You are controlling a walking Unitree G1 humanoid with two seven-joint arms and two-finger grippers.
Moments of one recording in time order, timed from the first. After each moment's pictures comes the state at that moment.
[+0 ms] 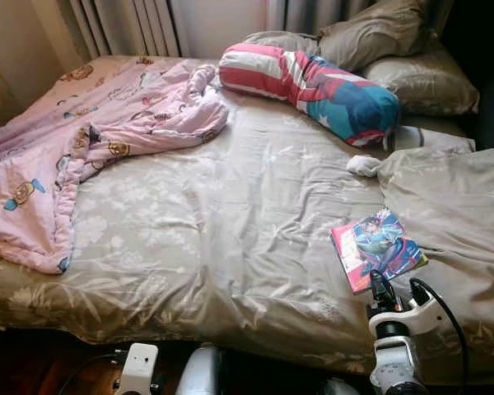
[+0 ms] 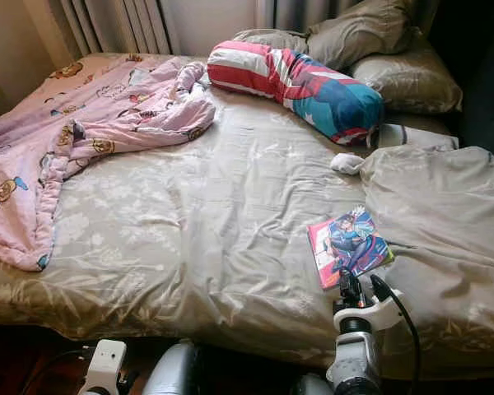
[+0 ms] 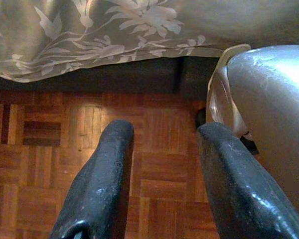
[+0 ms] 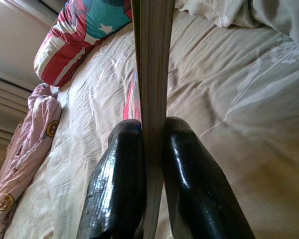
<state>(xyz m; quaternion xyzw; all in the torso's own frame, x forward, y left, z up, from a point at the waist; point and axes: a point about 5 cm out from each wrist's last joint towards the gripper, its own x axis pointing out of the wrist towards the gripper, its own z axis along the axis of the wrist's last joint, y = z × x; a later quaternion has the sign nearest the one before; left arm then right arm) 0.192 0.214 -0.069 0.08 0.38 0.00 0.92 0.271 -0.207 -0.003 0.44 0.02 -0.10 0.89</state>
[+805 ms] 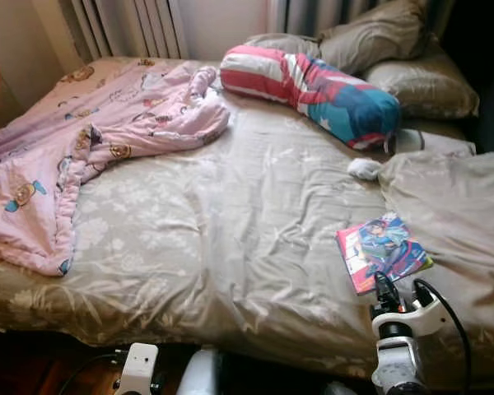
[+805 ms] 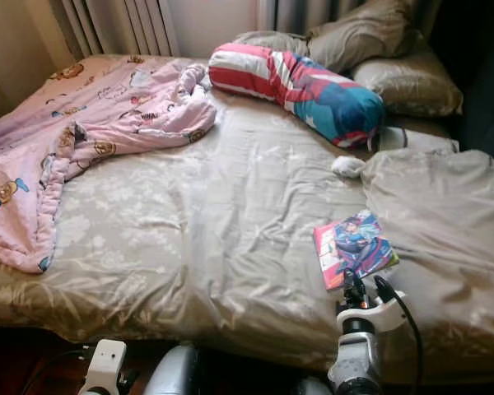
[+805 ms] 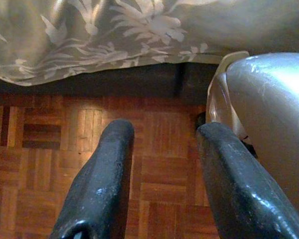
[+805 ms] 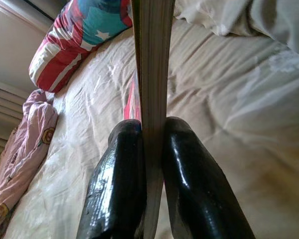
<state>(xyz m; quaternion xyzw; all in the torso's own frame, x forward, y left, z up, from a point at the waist) 0.192 0.214 -0.069 0.07 0.38 0.00 0.92 0.271 -0.212 -0.002 0.44 0.02 -0.12 0.89</state>
